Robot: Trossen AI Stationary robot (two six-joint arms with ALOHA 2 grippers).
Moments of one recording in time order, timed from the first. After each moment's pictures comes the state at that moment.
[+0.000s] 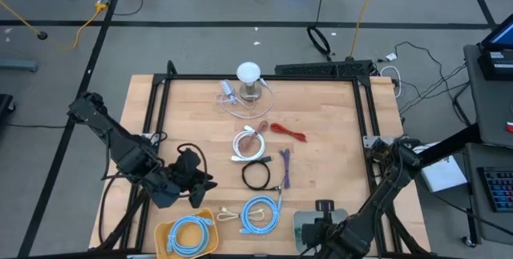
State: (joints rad) left arm -0.71 1.29 1.22 -0.76 -0.56 -1.31; right arm 0.88 1.99 1.79 -1.33 0.23 0.88
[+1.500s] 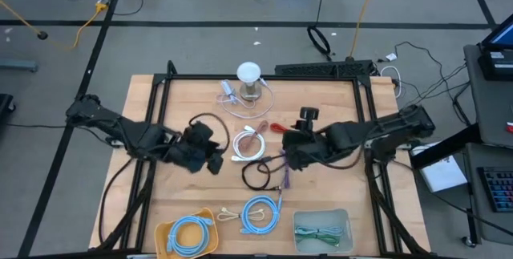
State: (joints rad) left arm -0.36 1.30 1.22 -0.90 -0.51 -1.13; right arm 0.29 1.61 1.61 -1.23 0.68 0.19
